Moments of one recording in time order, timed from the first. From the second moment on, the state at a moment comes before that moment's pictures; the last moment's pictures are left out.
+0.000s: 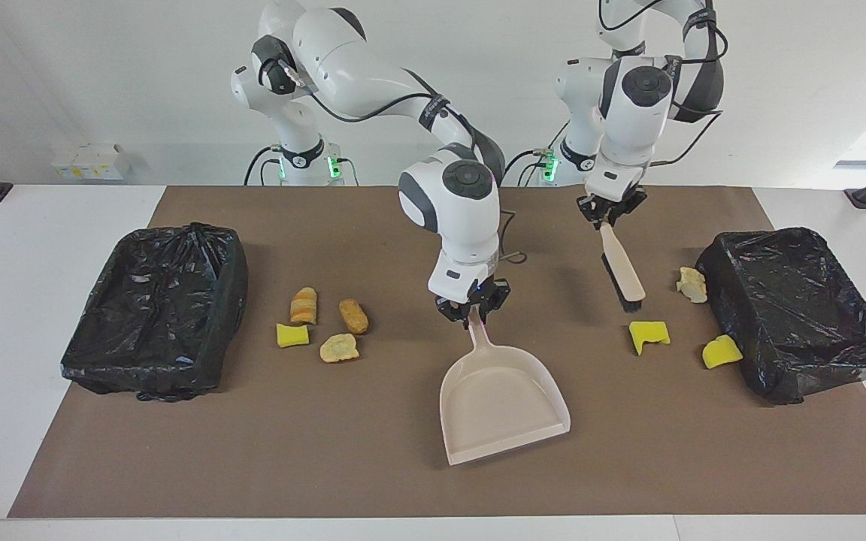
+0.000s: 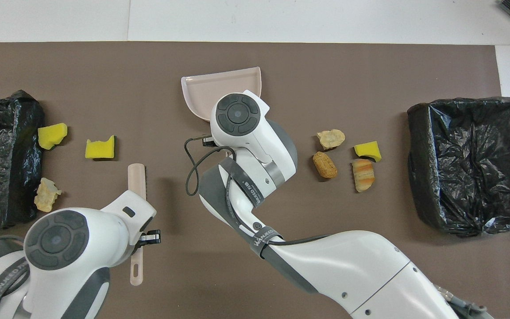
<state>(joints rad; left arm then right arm) -0.12 -0.25 -0.16 -2.29 0.13 1.95 -0.40 0.51 0.63 0.12 -1.26 -0.06 2.02 0.32</state>
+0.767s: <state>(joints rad) 0.18 0.12 -0.15 -2.14 0.55 2.29 -0.24 0.42 0.35 0.13 -1.54 -0.03 1.79 -0.50</state>
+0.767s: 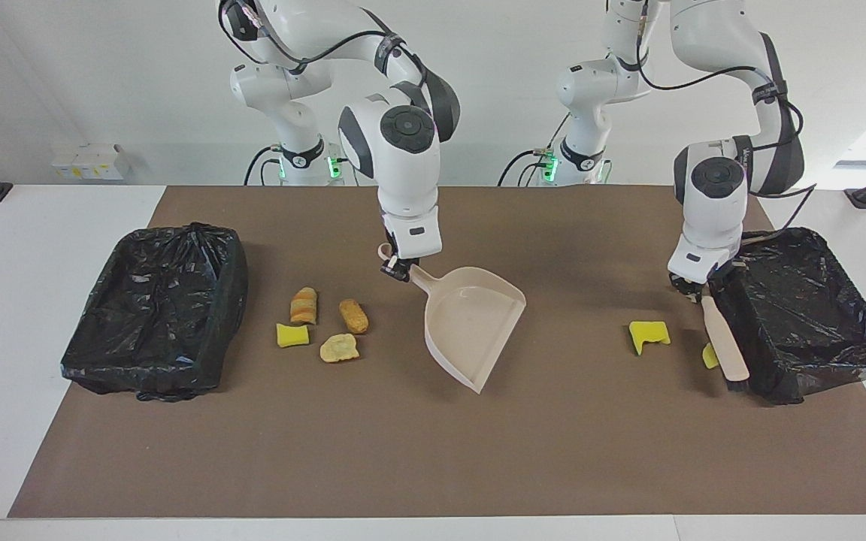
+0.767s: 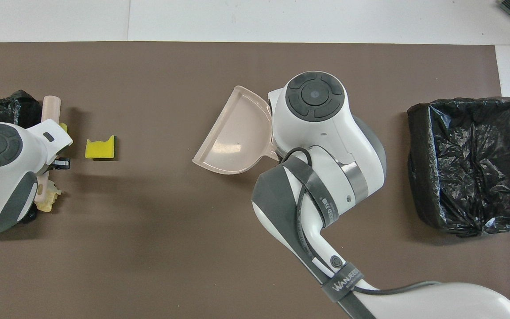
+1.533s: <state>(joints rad) -0.02 0.11 -0.19 -2.05 0.24 2.11 -0.25 0.48 0.38 0.12 -1.60 -0.02 1.86 -0.77</state>
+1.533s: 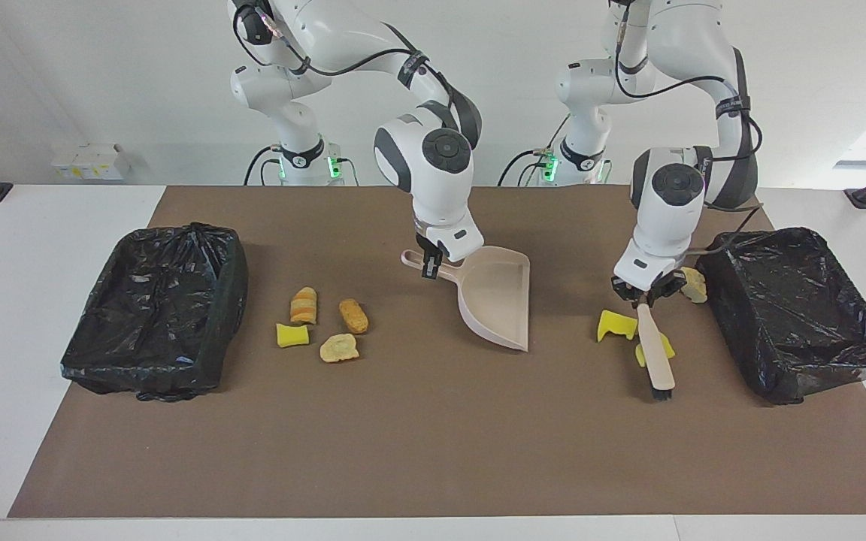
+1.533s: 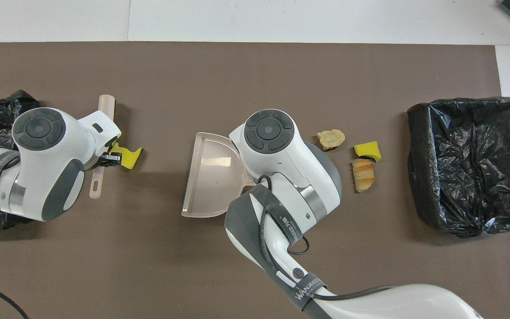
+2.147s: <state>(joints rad) -0.01 -0.08 -0.17 -2.10 0.23 1.81 -0.34 0.48 0.38 0.12 -1.60 -0.02 1.86 -0.76</state>
